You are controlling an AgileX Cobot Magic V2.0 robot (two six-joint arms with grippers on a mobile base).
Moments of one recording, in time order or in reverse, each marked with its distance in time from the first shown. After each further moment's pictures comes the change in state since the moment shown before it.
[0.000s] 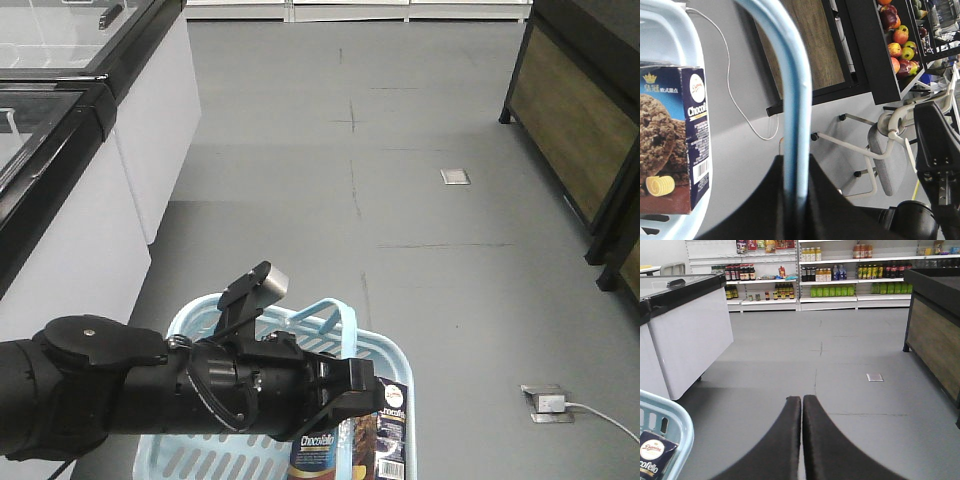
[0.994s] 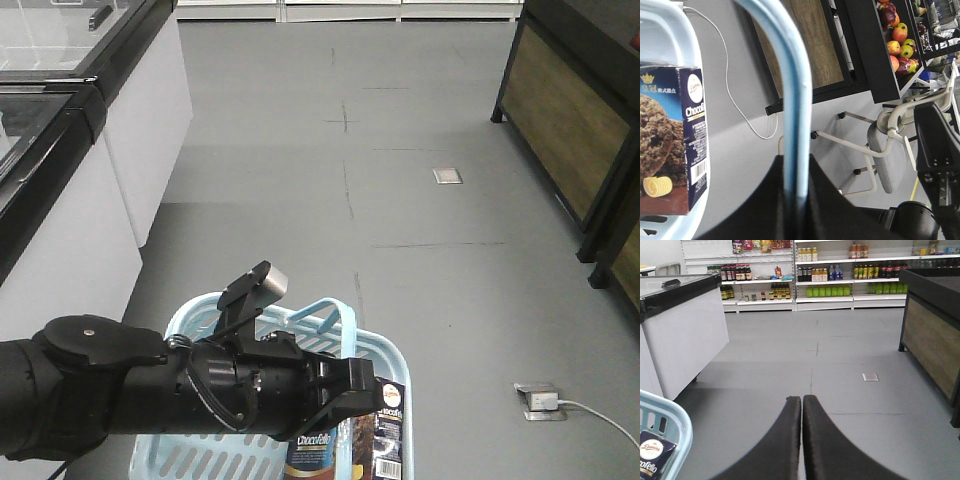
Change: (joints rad) left arm 0.000 0.000 0.000 0.000 0.000 0.000; right arm 0.000 0.000 0.000 0.000 0.000 0.000
